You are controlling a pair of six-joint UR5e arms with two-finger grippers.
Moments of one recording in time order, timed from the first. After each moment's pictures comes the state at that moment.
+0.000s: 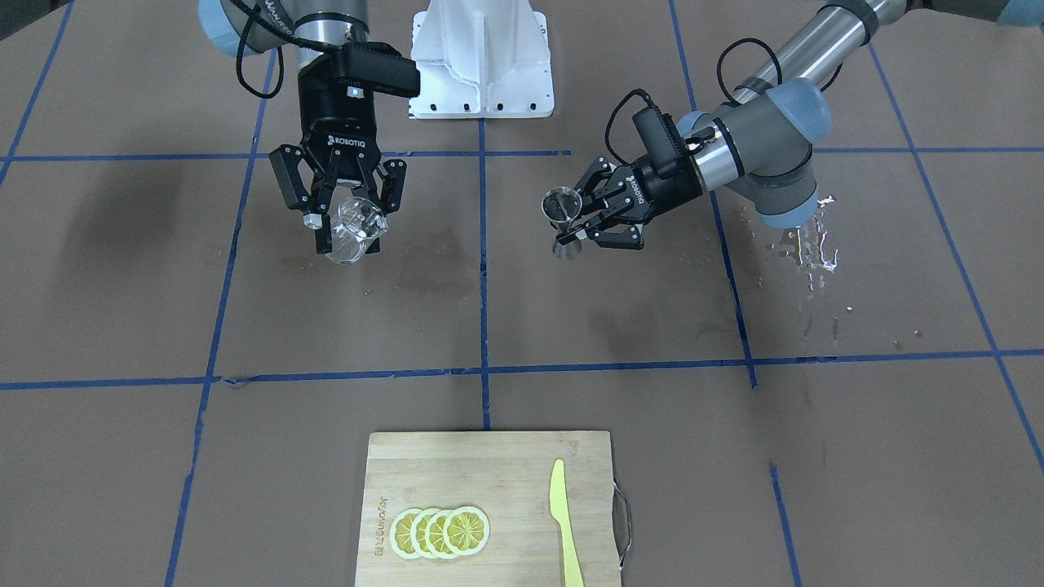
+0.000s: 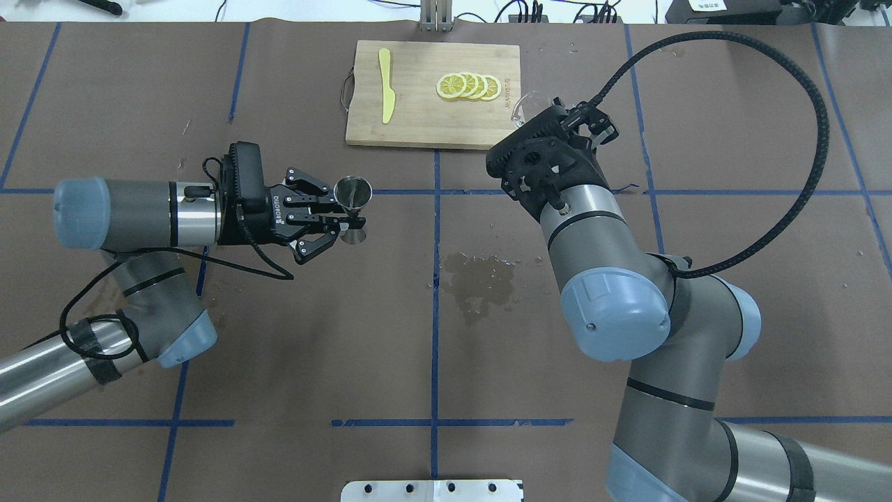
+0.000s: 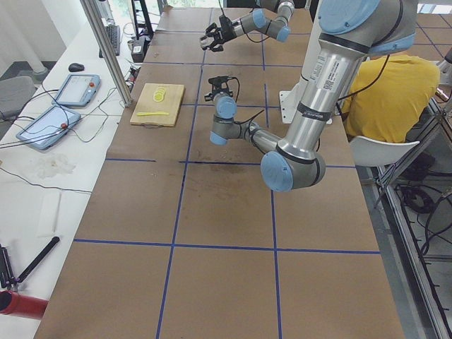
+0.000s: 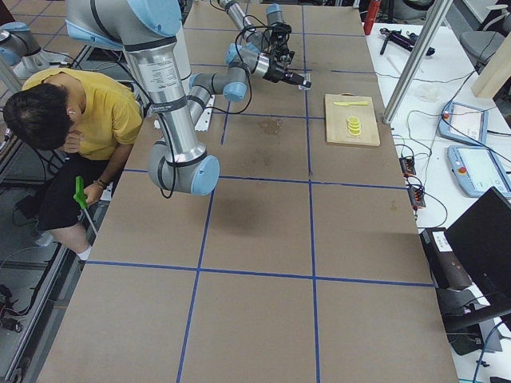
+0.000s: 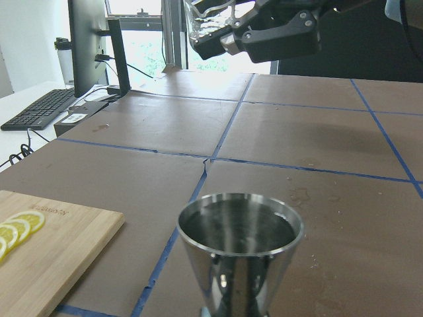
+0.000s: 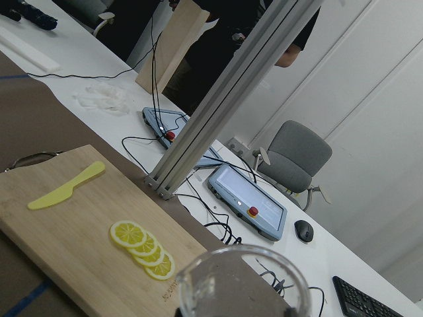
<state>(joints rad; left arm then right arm) -0.65 -1.98 -1.43 -3.22 -1.97 -0.34 0.40 -1.11 1.96 -1.23 0.75 0.41</state>
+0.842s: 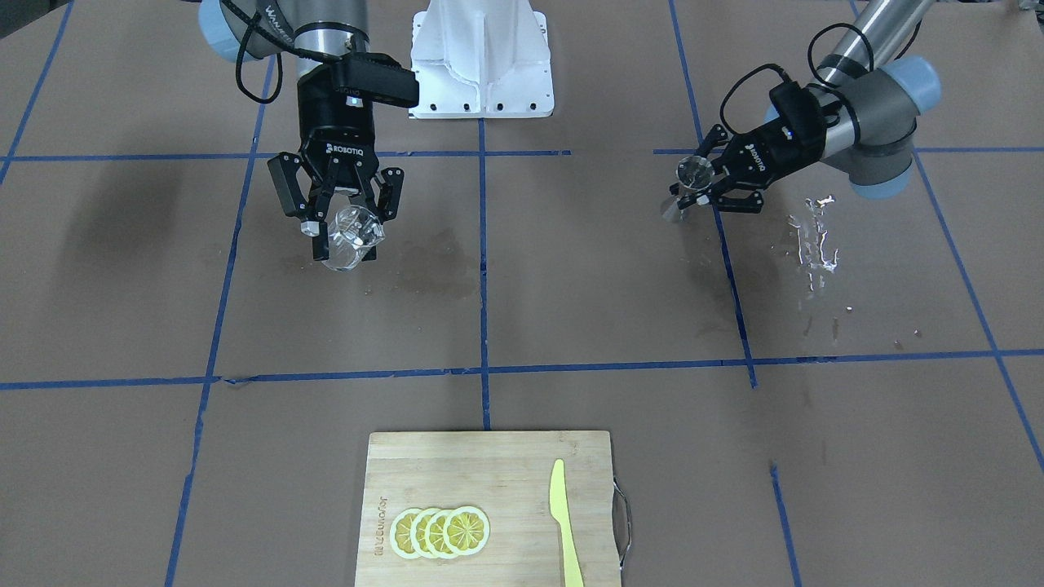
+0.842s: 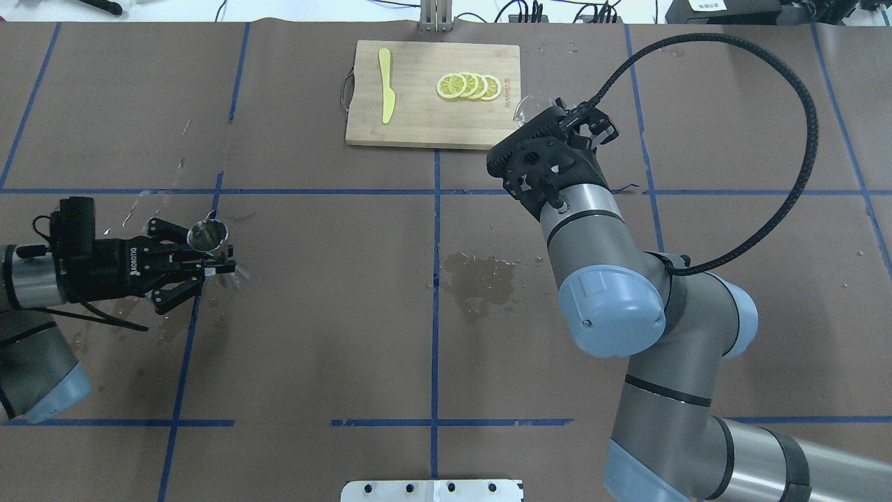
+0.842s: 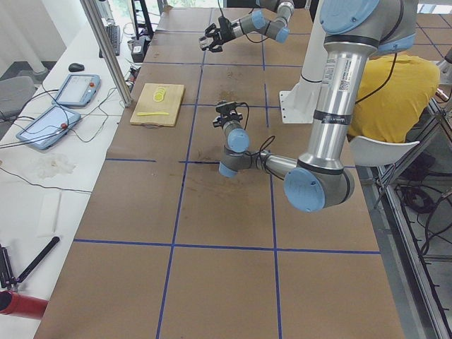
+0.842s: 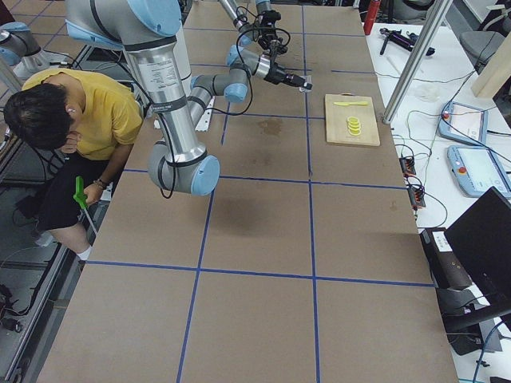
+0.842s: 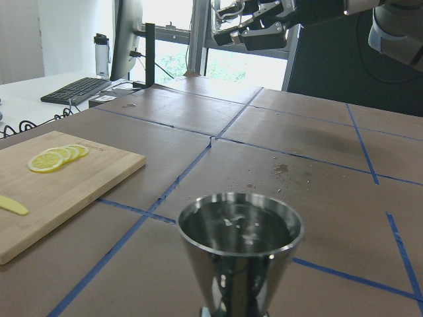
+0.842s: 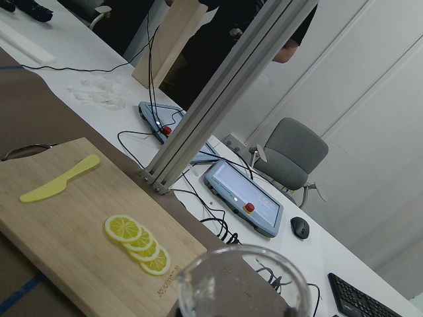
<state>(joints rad) -0.67 -1.63 -1.51 -3.51 -1.90 -0.47 0.40 -1.11 1.94 -1.23 0.75 0.41</state>
